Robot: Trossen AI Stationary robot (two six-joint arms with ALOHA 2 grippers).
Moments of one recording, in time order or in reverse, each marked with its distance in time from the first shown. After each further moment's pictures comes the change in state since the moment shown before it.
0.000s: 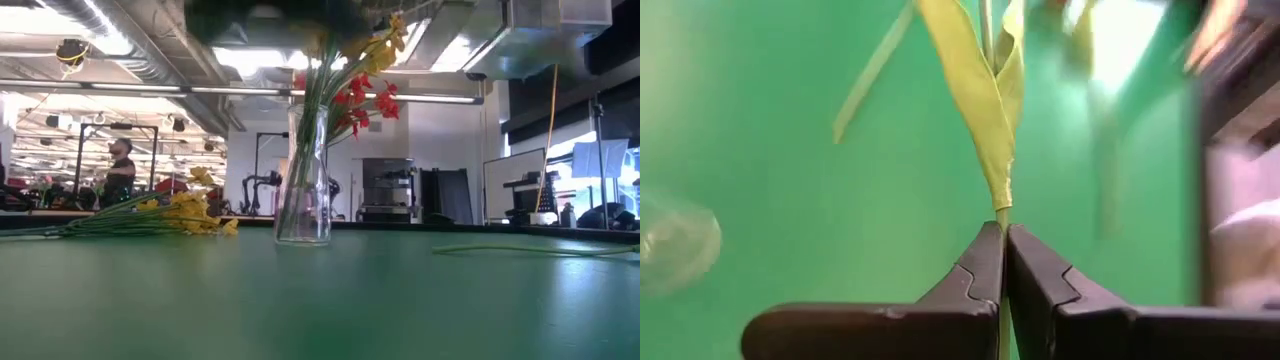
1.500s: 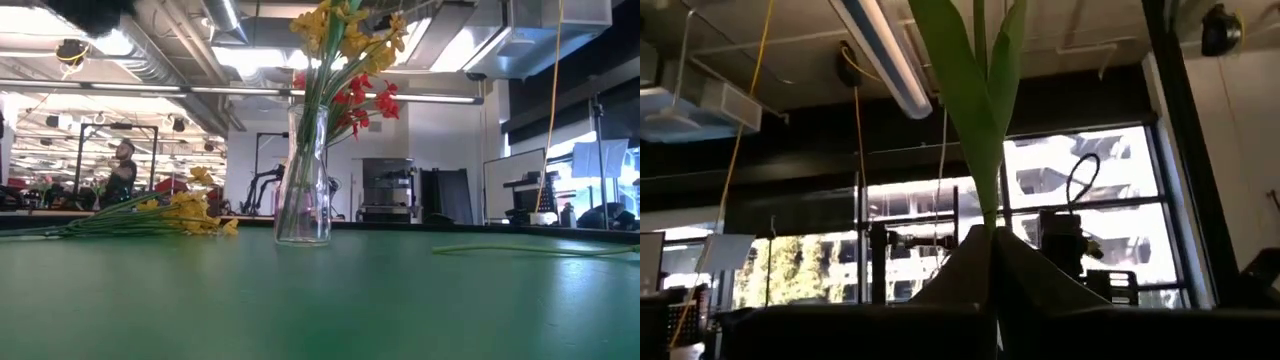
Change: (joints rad) left arm 0.547 -0.718 -0.903 1.696 0.467 0.989; right arm 0.000 0.000 0.000 -0.186 -0.114 0.062
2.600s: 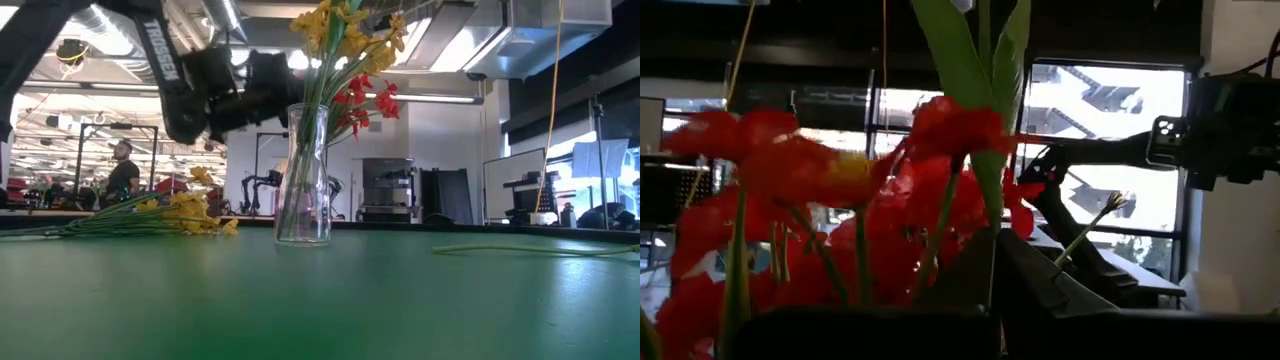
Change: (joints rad) left arm 0.621 0.654 0.206 0.250 0.541 -0.424; right arm 0.000 0.054 0.000 0.037 0.136 0.020
